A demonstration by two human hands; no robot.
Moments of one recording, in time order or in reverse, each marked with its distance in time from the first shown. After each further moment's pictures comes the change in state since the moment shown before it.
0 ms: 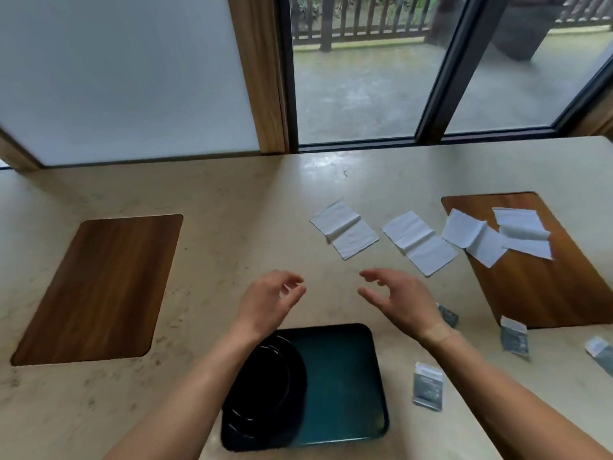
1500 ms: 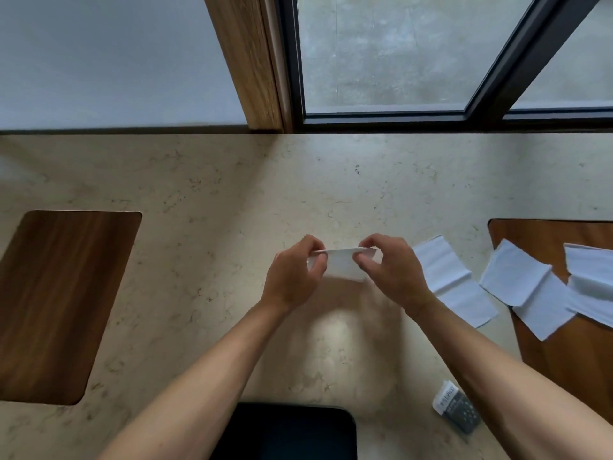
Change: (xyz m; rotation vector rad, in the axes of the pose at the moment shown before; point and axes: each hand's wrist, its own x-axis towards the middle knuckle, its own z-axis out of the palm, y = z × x) left_hand 0.178 0.005 0.089 -0.017 0.071 -0.076; right_hand 0.201 0.085 0.033 0.148 0.040 0.011
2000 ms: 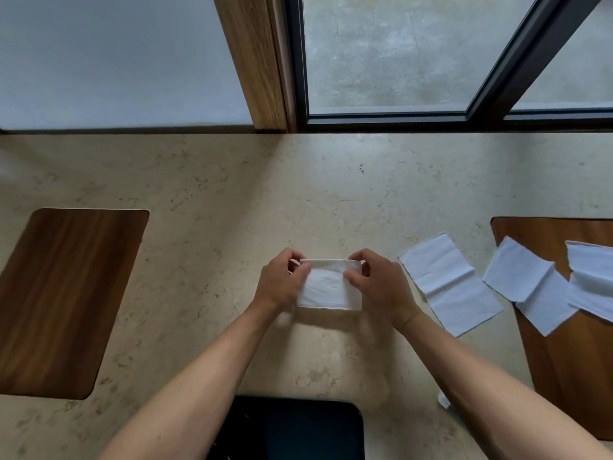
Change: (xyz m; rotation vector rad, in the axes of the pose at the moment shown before) left_hand -0.015 -0.035 -0.010 -0.172 -0.061 -0.348; right_hand -0.024 -0.018 0.024 0.066 -0.127 0.123
